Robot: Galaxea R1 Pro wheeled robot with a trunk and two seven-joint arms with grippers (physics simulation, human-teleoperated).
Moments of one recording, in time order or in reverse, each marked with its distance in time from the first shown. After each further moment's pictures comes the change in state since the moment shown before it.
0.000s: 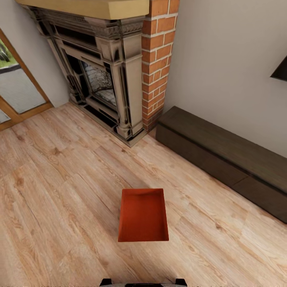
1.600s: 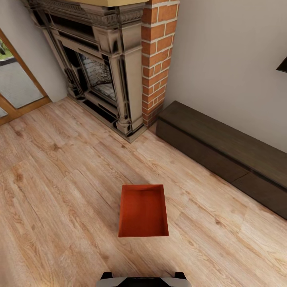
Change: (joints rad) left arm 0.000 0.000 0.000 0.000 0.000 0.000 0.000; right arm 0.000 0.003 0.001 -0.001 0.001 0.000 0.001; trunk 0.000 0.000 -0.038
